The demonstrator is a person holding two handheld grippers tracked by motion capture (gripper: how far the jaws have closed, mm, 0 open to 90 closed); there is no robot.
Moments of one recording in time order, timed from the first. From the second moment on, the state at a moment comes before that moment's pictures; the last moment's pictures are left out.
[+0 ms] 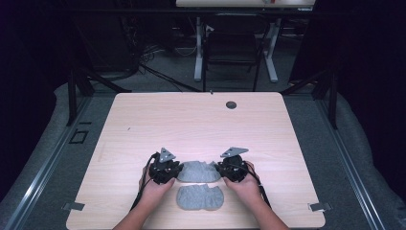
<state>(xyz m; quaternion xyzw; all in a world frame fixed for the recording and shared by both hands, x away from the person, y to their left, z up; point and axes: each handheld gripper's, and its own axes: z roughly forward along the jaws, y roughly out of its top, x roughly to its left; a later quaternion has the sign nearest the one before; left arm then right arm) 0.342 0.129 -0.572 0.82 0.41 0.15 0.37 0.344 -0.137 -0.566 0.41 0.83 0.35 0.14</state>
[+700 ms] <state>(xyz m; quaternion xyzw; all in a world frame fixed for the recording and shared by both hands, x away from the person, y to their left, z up) 0.339 0.131 -0.568 0.82 0.40 0.16 0.37 0.340 -0.139 -0.561 0.40 0.83 0.36 0.14</state>
